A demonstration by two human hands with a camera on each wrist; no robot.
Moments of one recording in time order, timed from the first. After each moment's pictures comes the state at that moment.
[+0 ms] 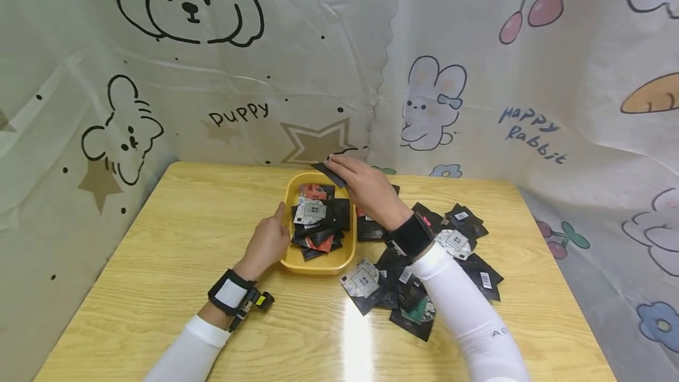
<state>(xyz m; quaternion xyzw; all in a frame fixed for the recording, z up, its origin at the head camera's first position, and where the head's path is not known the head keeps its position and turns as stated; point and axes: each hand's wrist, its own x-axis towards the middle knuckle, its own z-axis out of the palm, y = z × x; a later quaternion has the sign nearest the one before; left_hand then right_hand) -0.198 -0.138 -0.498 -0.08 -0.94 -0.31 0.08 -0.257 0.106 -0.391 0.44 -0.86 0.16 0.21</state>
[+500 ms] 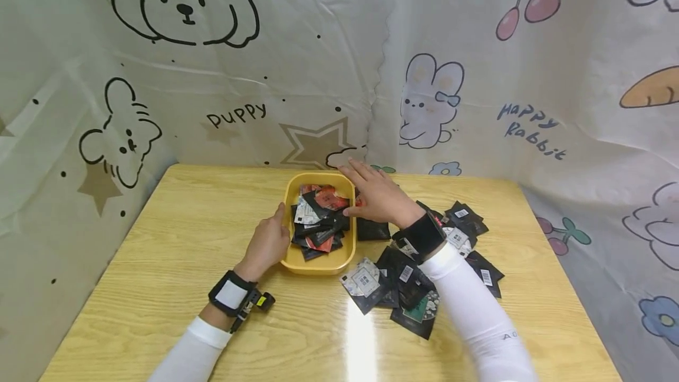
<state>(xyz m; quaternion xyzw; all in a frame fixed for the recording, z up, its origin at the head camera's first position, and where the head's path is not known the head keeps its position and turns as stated) -0.198 -0.136 -0.498 -0.08 -0.95 -0.31 0.08 -0.259 0.132 -0.404 0.39 -0.91 0.12 0.04</state>
